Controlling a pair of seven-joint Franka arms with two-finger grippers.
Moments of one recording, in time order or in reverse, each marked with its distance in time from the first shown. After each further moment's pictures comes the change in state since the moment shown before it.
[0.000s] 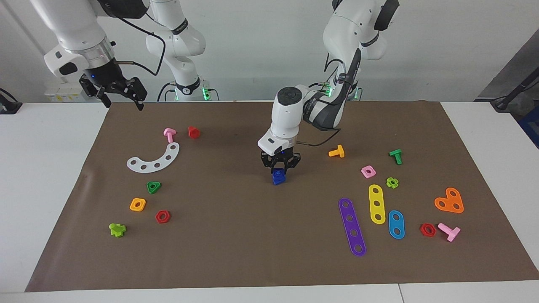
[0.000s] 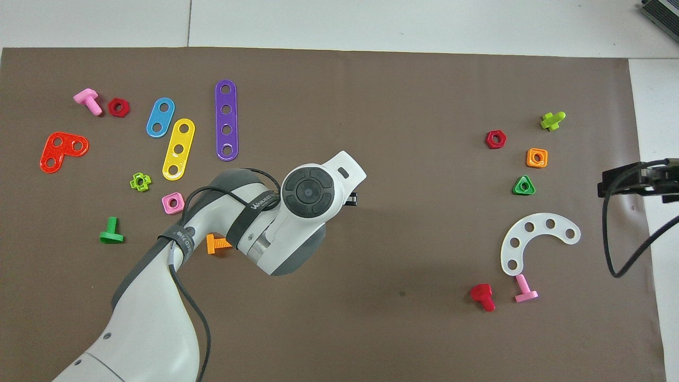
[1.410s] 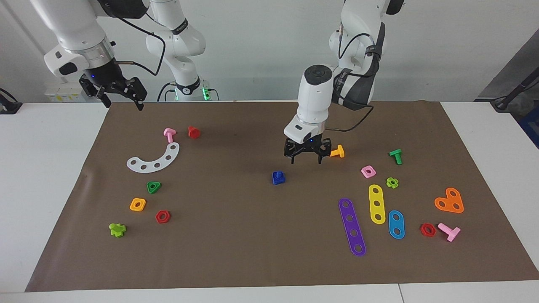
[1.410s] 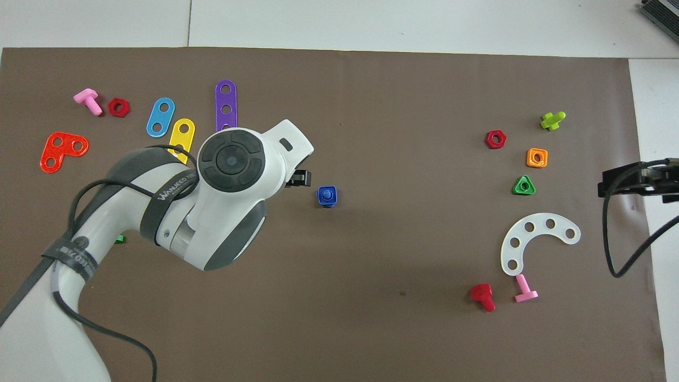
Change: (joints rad) left arm 0.143 -0.204 0.019 0.008 0.000 -0.238 0.176; right arm 0.000 0.000 0.000 0.000 0.000 0.000 0.000
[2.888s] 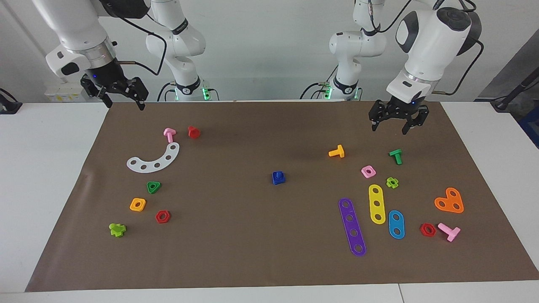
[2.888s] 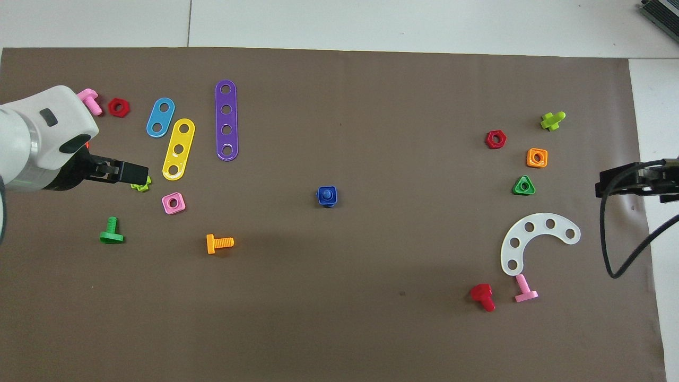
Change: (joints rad) left arm 0.213 -0.268 0.179 0.019 -0.191 -0.286 0.549; right arm 0.002 0.000 0.005 0.000 0.000 0.000 0.000
